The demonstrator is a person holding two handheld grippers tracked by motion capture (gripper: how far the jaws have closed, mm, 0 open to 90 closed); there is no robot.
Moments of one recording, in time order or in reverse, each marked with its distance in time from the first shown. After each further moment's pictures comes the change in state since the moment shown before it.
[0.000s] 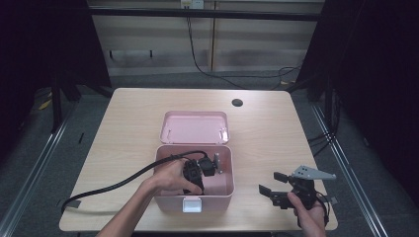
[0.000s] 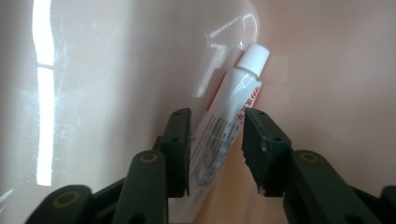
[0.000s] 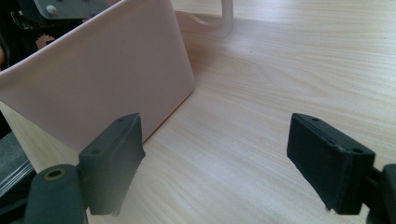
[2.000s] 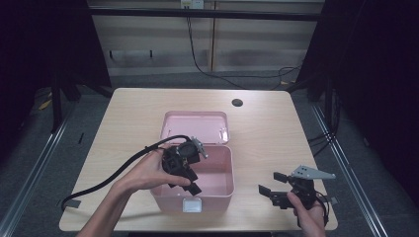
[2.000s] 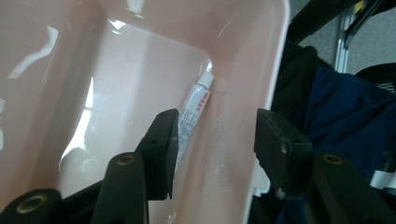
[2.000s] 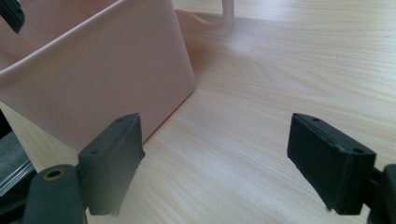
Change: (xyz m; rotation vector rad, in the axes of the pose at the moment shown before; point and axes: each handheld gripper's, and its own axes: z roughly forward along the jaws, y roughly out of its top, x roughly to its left) left arm -0.049 -0.040 -0.090 -0.250 0.079 0.044; right arm 0.000 0.000 0.001 0.007 0.003 0.003
